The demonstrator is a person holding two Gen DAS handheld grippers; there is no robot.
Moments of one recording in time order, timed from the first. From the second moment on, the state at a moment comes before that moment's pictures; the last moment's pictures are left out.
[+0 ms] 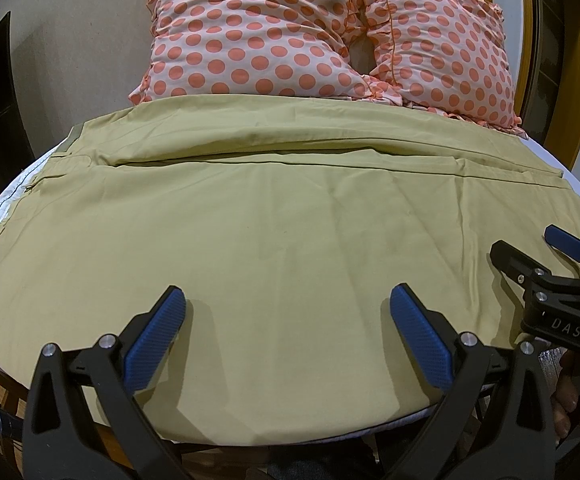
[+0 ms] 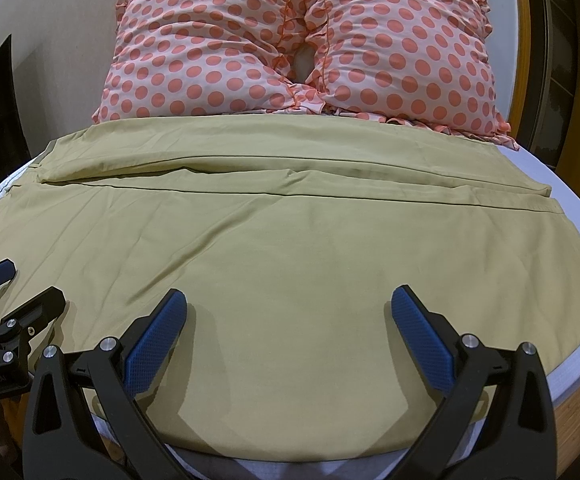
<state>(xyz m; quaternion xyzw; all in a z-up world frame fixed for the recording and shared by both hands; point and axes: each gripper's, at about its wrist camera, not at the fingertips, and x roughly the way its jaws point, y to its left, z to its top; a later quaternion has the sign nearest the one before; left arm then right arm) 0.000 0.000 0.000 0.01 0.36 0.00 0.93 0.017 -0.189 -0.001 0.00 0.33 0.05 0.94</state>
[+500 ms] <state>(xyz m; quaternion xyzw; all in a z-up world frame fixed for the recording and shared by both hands) 0.002 0.000 0.000 0.01 0.36 0.00 0.93 0.016 -0.189 -0.001 0.00 0.33 0.05 0.94</state>
